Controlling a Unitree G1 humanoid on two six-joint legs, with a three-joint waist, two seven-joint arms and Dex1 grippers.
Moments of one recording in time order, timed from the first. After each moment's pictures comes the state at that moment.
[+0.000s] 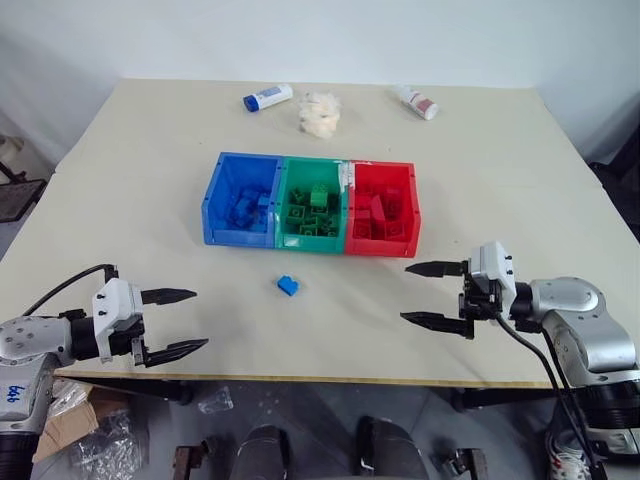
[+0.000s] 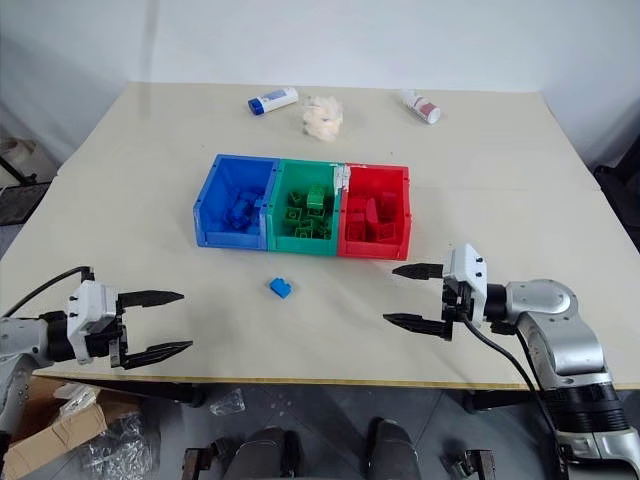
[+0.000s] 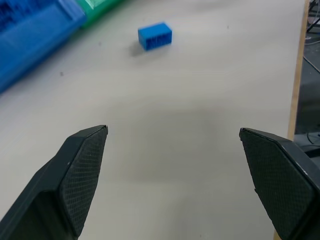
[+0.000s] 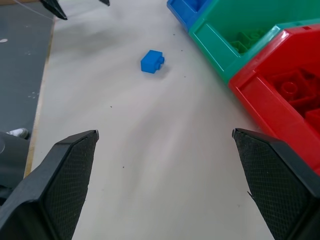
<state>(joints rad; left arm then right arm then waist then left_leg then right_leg) 0.00 0.84 0.30 0.01 -0.42 0.02 -1.21 -0.31 -0.72 -0.04 -0.01 0.46 0.22 1.28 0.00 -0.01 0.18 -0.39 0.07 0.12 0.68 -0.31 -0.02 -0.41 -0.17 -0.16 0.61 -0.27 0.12</state>
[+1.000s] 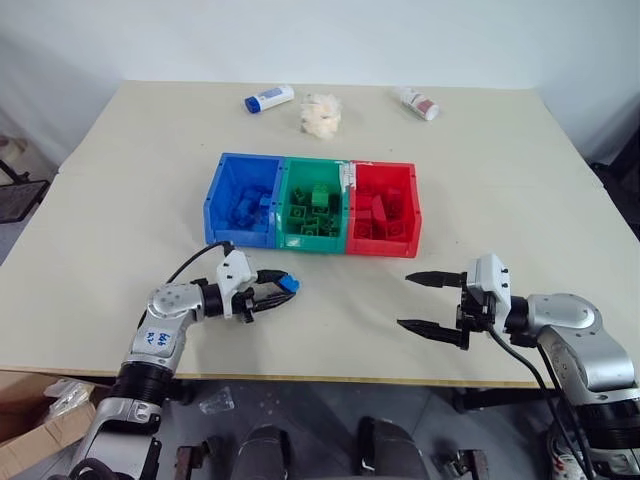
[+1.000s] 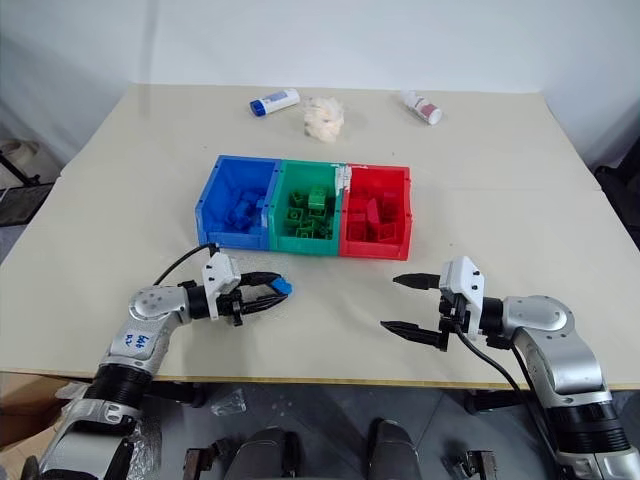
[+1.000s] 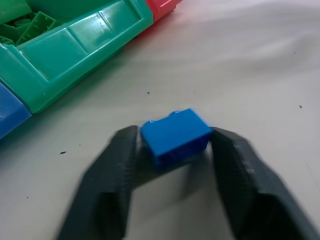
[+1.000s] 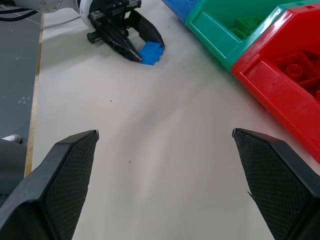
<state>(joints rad) -0.43 0.47 -0.05 0.36 -0.21 -0.06 -1.01 -0.21 -0.71 -0.05 -0.09 0.46 0.23 1.18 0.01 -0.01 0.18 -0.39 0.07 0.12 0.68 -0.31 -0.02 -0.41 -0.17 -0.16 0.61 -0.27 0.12</state>
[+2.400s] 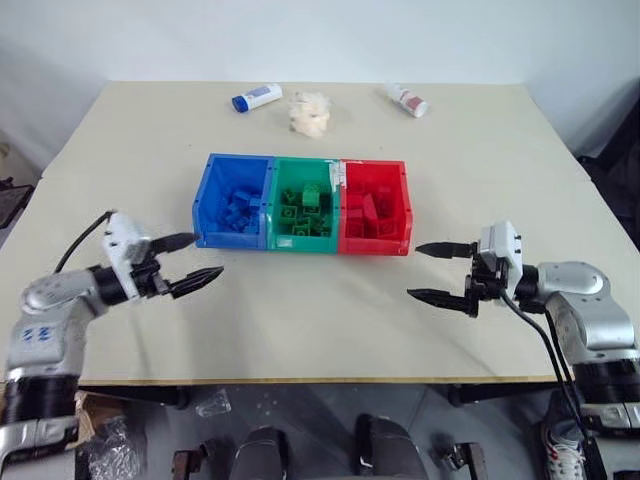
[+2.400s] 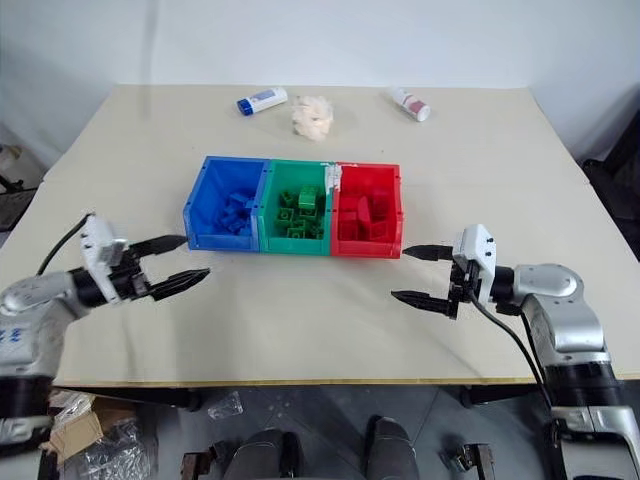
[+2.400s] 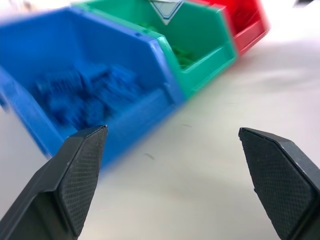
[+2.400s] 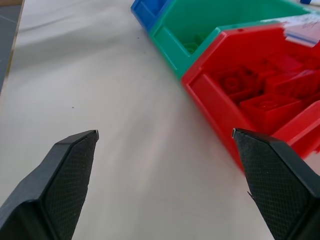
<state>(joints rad) -0.24 0.74 0.32 0.09 -0.51 0.29 -1.06 -0.45 -0.72 -0.05 0.17 0.44 0.15 1.30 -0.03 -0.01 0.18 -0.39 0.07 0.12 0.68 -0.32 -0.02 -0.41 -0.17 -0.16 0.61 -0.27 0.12</state>
